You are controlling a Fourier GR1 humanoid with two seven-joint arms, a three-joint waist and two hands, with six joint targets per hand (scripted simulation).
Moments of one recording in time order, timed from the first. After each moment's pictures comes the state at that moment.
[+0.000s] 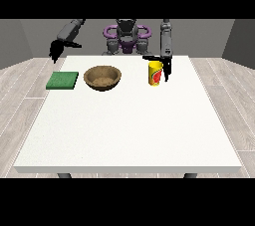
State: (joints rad) left arm -0.45 0.11 0.18 -0.89 -0.01 0.09 -0.69; right arm -0.29 -0.29 -0.28 -1.20 -0.21 0.28 -0.39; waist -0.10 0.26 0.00
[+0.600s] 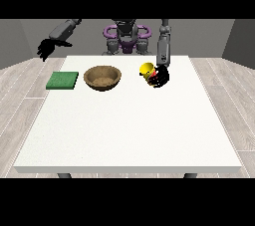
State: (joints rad) left arm -0.53 0.15 0.20 -0.76 -0.17 0.42 -0.78; right arm -0.37 -0.37 -0.33 -1.18 -0.27 0.36 -0.38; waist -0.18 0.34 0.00
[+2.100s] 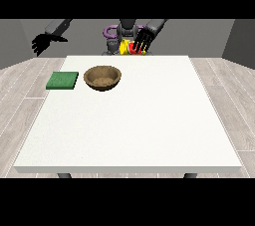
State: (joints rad) left arm -0.68 0.02 -0.38 -0.88 -0.98 0.52 0.14; right arm -0.28 -0.50 -0.43 -0.67 -0.22 0.41 -0.52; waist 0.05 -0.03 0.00
